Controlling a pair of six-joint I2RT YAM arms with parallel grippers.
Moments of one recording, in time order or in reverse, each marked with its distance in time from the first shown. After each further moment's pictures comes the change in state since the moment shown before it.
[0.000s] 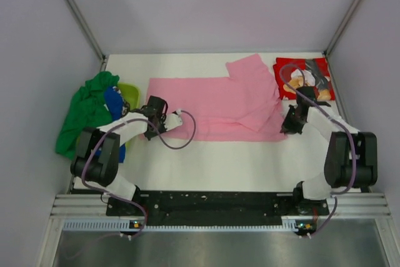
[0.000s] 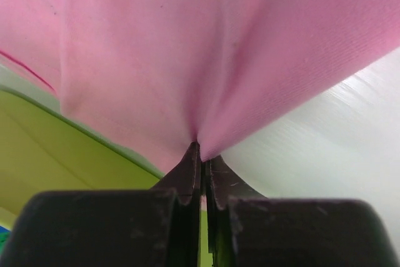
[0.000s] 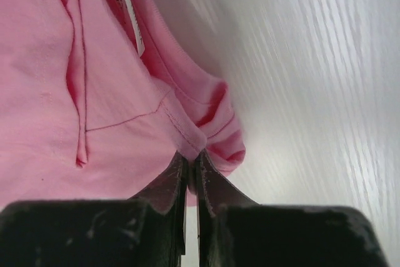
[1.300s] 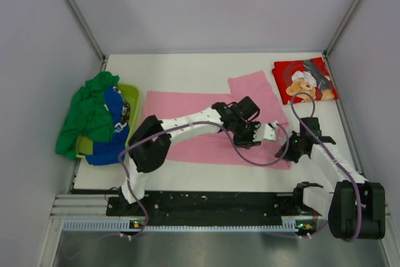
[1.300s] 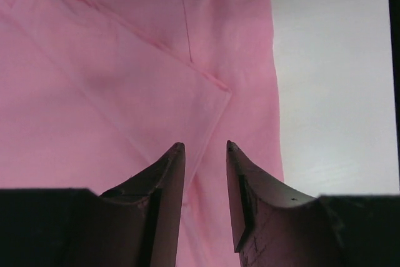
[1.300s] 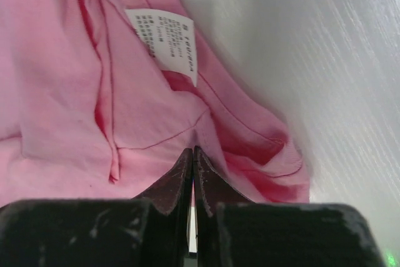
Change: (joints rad) left arm -0.705 0.360 0.760 -0.218 0.594 -0.205; right arm -0.004 -0.507 -0.446 -0.004 -0.137 0.256
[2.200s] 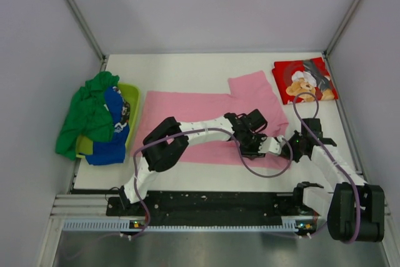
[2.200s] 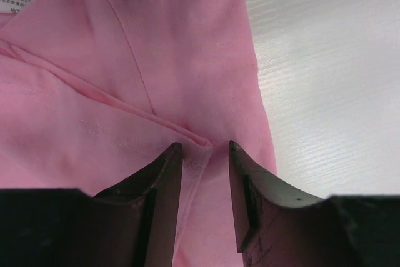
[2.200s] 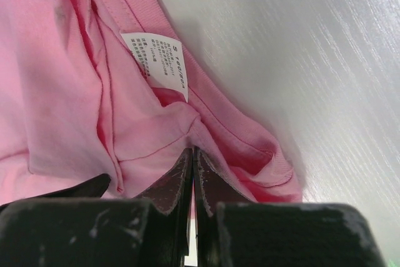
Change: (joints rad) left arm -0.080 0.214 0.051 0.109 0.013 0.023; right arm -0.030 -0.018 -0.038 0.045 0.024 0.029
